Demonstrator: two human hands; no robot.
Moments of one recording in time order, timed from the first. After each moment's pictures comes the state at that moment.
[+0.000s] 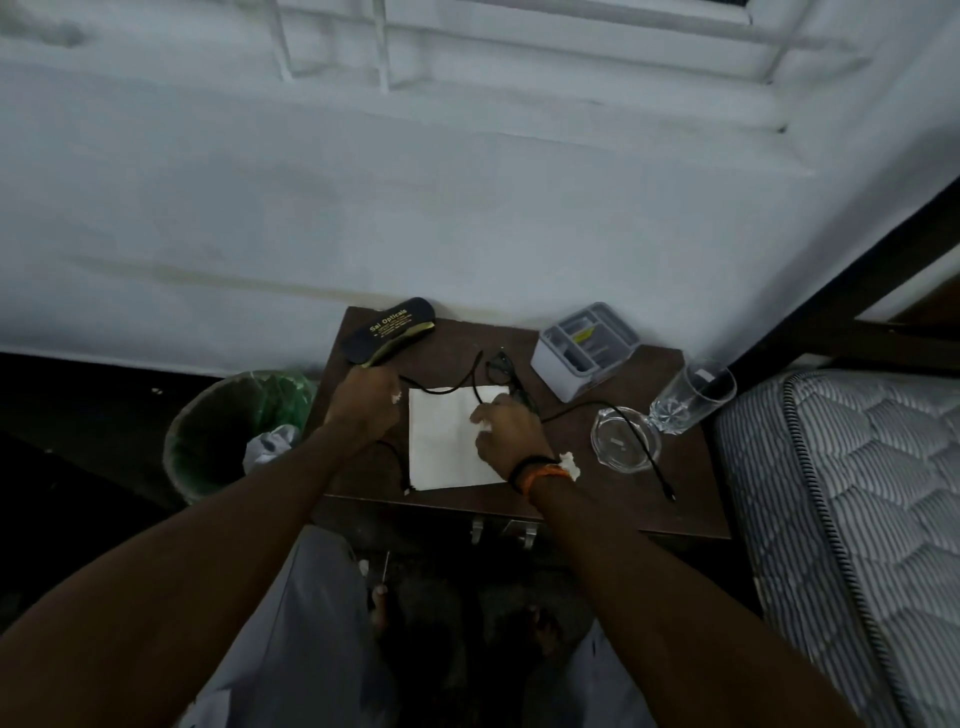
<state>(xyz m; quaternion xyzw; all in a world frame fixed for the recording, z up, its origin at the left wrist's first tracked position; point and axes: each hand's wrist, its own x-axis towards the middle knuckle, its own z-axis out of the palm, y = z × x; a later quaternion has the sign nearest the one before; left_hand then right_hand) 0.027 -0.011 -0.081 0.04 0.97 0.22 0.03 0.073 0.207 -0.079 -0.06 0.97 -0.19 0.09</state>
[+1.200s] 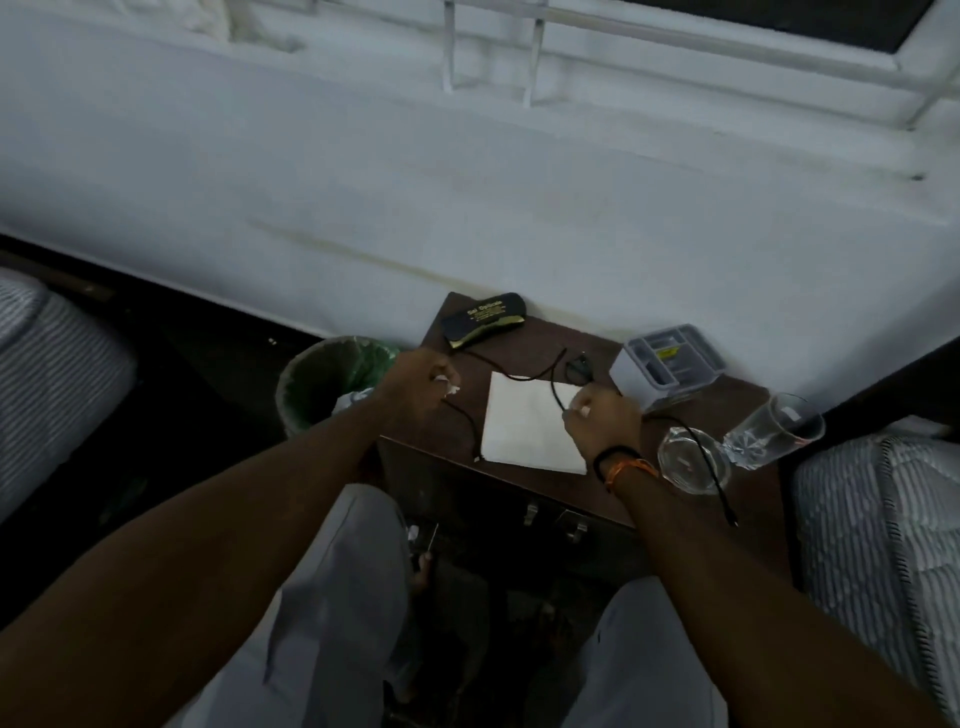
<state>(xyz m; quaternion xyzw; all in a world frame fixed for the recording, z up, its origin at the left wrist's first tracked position) 0.090 -0.049 -0.041 0.00 0.92 0.39 0.04 0.090 0.218 -0.042 0.04 0.96 -0.27 0.04</state>
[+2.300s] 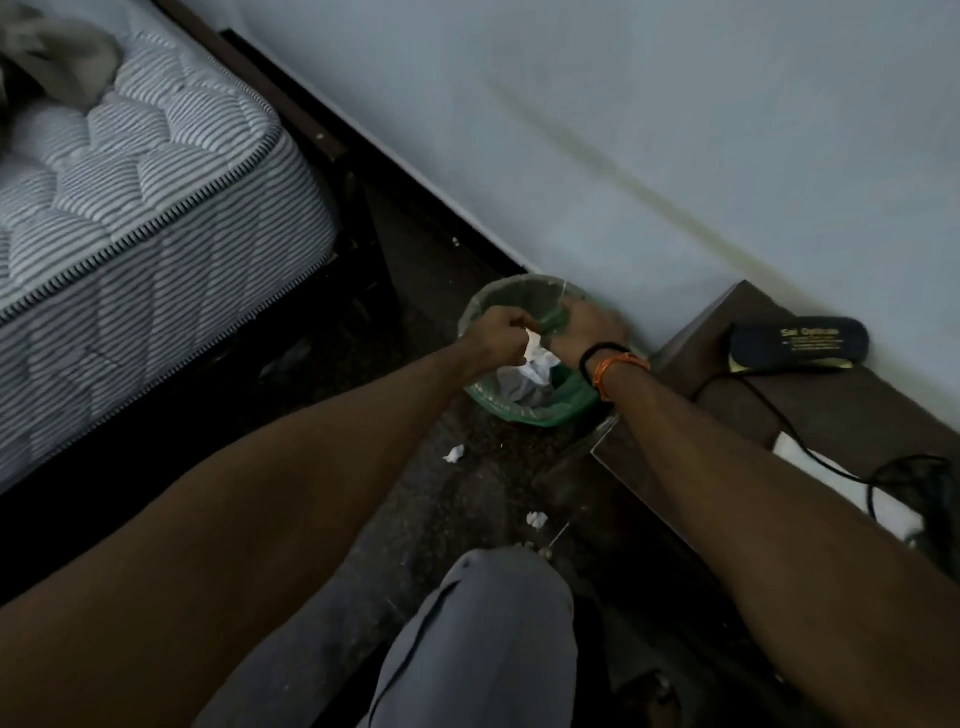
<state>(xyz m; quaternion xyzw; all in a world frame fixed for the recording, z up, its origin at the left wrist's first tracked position) 0.066 -0.253 -0.150 -0.31 0.75 0.59 0.08 -0.019 -0.141 -0.145 -0.23 0.94 -0.10 0.21</state>
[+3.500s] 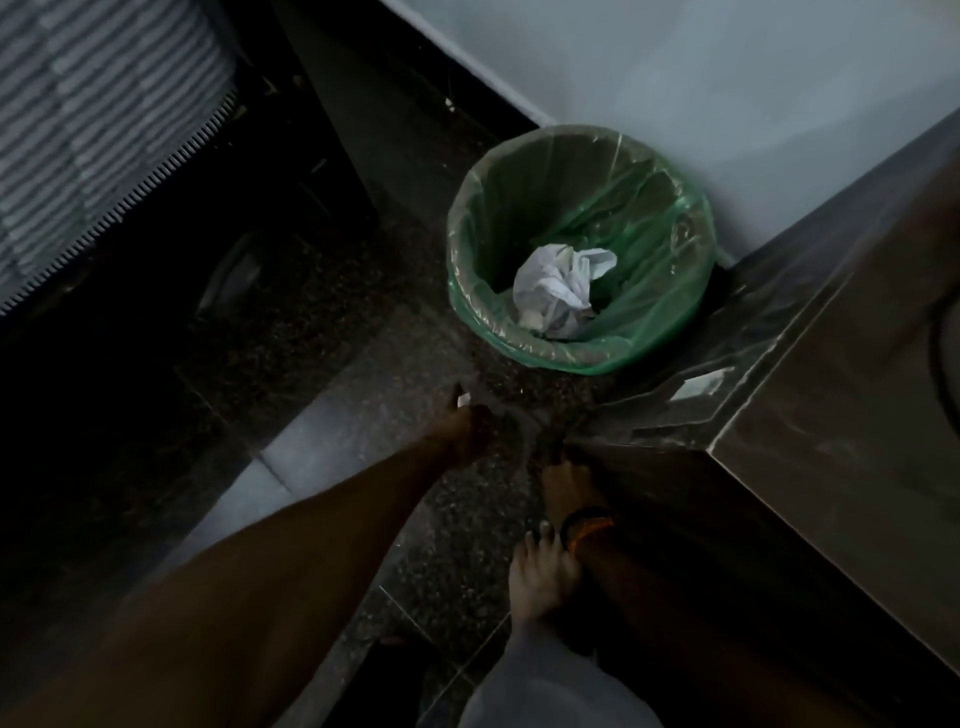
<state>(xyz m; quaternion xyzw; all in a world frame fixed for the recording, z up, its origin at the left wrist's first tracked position) 0.166 -0.223 -0.427 -0.45 0.67 0.55 0.22 0.128 -0.051 -0.434 -0.37 0.84 0.18 0.35</state>
